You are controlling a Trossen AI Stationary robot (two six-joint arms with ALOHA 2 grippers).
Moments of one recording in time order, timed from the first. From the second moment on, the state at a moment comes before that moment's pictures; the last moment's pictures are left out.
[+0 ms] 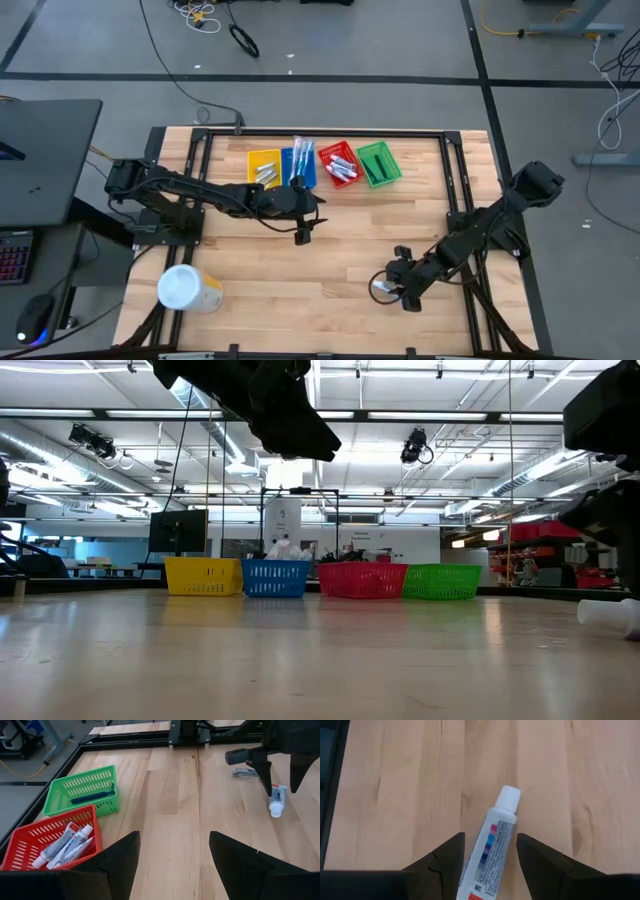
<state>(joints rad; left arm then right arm) -0.08 1.51 0.96 0.06 -0.25 0.00 0.67 1.44 0.61 -0.18 0.14 0.65</state>
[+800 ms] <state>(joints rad) -0.07 1.51 0.96 0.06 -0.25 0.01 0.71 1.34 0.63 -0.66 -0.03 1.59</state>
